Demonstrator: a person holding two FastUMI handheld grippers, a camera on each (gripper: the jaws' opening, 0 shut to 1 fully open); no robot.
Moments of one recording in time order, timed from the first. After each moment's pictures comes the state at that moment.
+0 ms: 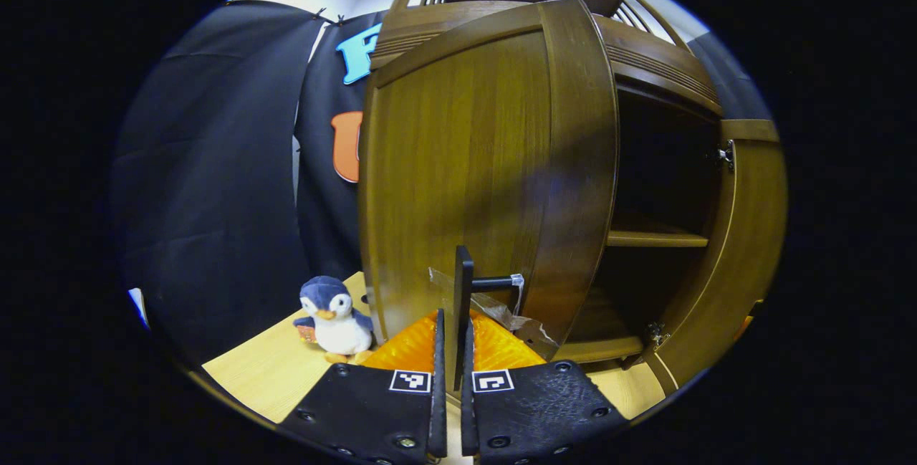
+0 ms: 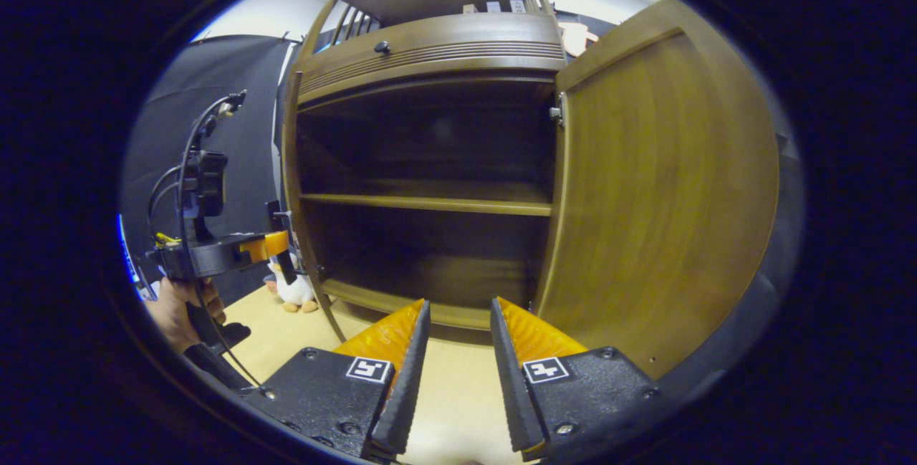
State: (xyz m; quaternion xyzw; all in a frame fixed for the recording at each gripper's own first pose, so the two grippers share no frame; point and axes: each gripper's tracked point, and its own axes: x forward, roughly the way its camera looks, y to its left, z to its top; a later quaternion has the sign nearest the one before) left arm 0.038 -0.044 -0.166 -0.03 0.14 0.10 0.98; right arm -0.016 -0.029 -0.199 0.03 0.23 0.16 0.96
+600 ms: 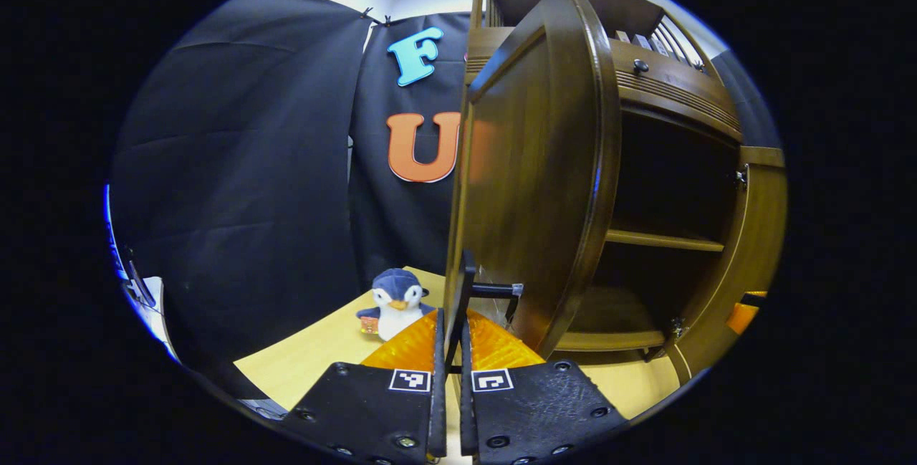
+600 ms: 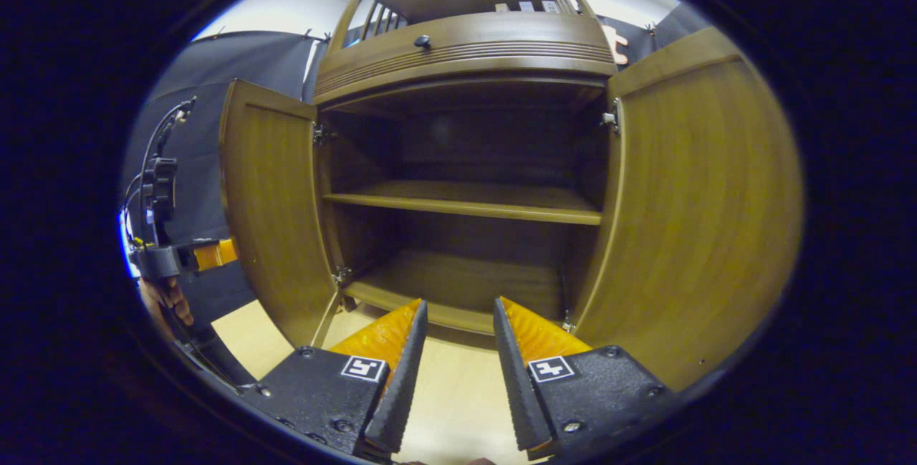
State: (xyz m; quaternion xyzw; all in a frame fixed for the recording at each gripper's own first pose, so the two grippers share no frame) left arm -0.031 0.038 -0.151 -0.04 0.13 0.17 0.98; right arm -0.013 0.026 -0.192 0.02 0.22 0.21 0.95
